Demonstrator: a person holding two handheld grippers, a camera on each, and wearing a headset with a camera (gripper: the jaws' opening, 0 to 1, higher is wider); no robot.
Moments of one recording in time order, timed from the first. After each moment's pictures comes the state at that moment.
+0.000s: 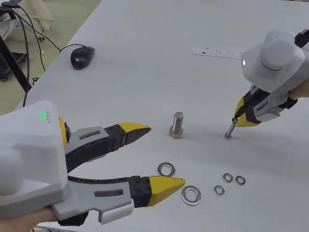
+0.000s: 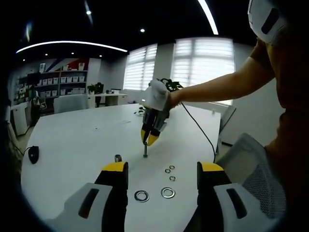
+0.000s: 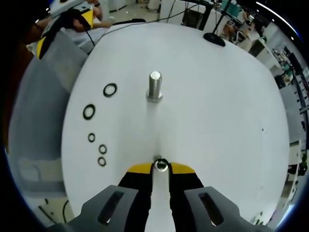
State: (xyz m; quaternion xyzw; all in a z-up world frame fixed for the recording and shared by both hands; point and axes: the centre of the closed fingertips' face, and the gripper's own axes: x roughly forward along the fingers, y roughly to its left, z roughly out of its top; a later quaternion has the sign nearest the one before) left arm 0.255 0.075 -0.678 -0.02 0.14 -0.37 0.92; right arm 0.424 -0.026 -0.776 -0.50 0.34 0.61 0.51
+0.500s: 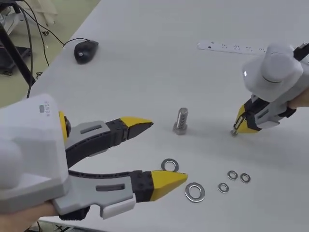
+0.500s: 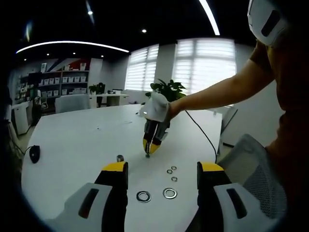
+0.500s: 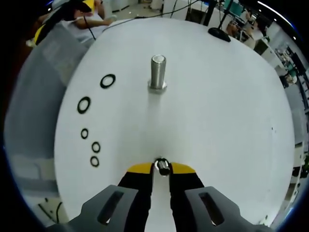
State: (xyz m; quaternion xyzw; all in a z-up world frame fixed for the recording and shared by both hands) left arm 0.257 0.079 -0.676 -0.02 0.14 -0.36 0.92; right arm 0.422 -0.030 -0.807 -0.49 0.34 0.63 0.50
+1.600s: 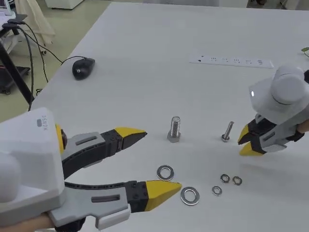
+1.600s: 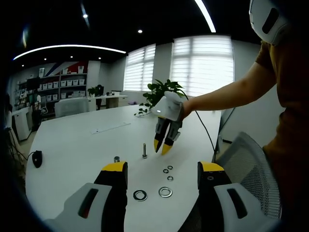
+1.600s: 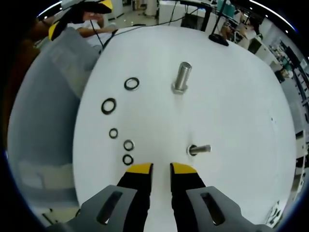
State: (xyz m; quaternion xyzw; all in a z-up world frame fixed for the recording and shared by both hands) left arm 0.239 0.070 -0.664 0.00 0.14 -0.36 0.92; right arm 0.371 -0.058 -0.791 -0.46 0.34 0.63 0.53
